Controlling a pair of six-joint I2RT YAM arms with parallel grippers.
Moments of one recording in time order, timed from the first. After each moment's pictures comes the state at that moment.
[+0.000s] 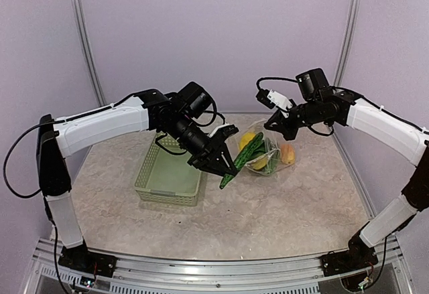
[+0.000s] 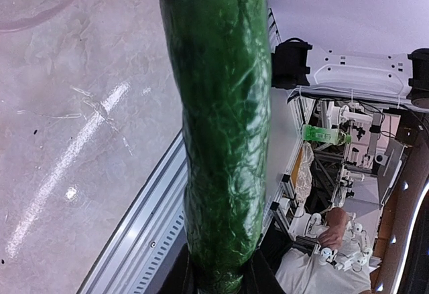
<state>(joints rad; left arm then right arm) -0.89 1.87 1.76 -0.88 0.81 -0.53 0.53 1.50 1.39 -0.59 -0.30 -0.52</state>
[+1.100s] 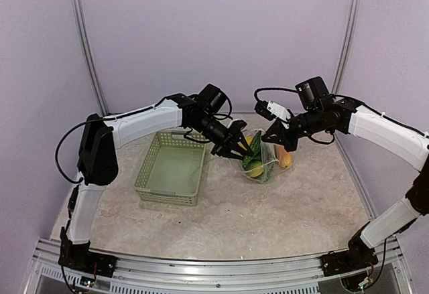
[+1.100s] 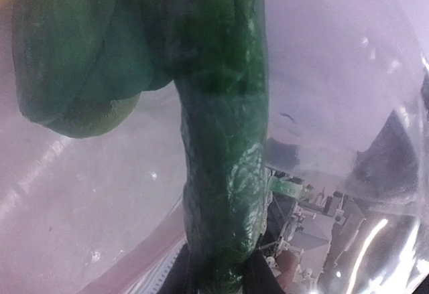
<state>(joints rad) -0.79 2.28 2.12 -0.76 0.91 -0.74 0.55 1.45 1.30 -0.59 -0.41 -0.56</state>
